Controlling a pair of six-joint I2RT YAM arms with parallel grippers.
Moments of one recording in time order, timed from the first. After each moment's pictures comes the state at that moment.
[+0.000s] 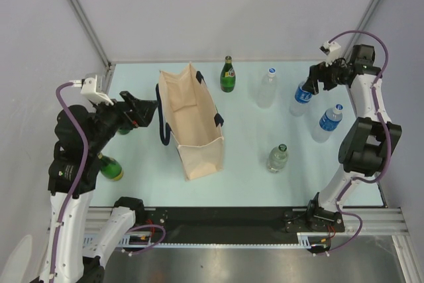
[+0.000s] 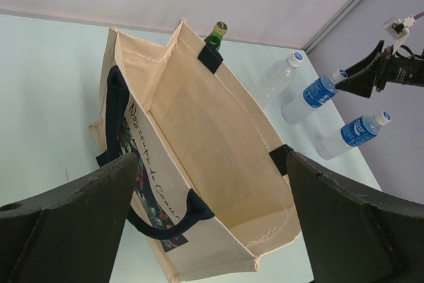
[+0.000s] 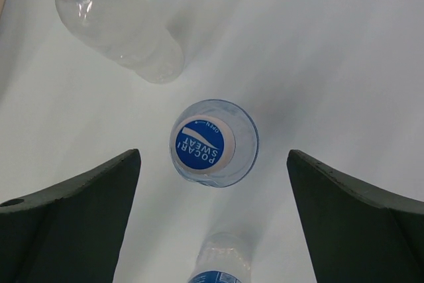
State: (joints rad) left arm -0.14 0.73 1.22 -0.64 0.25 -0.40; right arm -0.26 1.81 1.68 -0.70 -0.70 -0.51
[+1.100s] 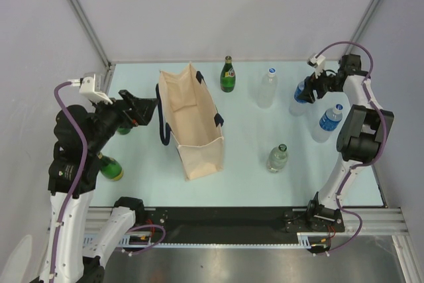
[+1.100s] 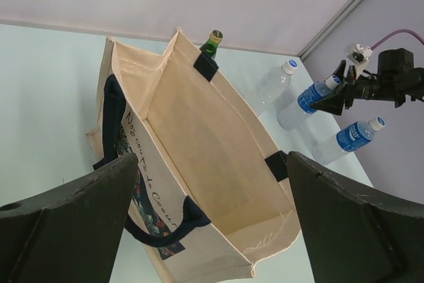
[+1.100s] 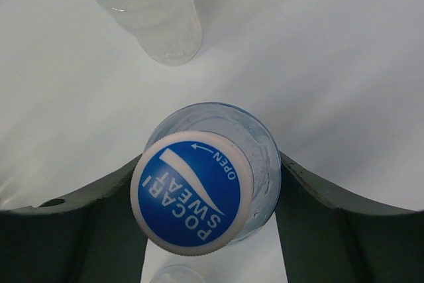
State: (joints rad) left arm -0.14 0.73 1.22 -0.61 0.25 -0.41; right arm -0.25 1.97 1.64 -0.71 -0.85 -0.87
